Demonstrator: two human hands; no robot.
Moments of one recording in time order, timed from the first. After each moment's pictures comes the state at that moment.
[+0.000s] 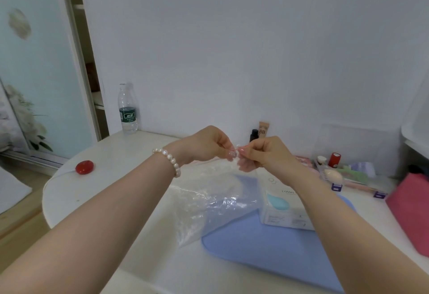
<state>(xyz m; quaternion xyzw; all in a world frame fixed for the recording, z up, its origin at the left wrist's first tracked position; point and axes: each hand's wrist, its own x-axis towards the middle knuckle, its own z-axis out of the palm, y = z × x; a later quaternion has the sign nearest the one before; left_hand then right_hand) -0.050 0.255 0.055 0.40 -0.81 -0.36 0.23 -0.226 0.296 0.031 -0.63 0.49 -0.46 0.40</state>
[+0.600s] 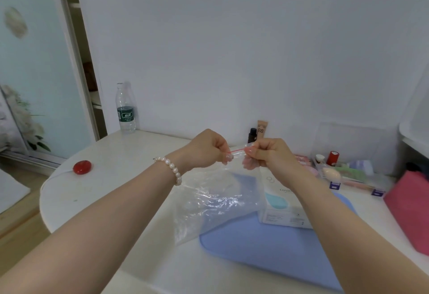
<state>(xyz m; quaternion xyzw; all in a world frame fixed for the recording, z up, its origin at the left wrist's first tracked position) -0.057 0.253 0.038 0.44 -0.80 -0.32 0.27 -0.236 0.291 0.022 -0.58 0.48 -0.51 0.41</state>
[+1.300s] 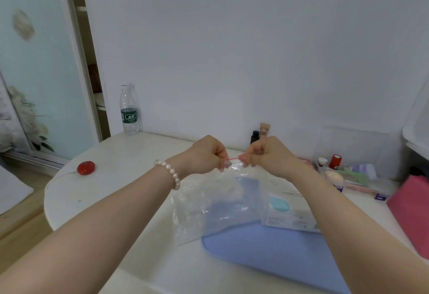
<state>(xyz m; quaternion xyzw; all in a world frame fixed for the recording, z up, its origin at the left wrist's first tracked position) -0.046 0.252 0.032 0.44 -0.81 -0.30 0.25 -0.230 0.291 0.038 -0.70 0.55 -0.35 0.28</state>
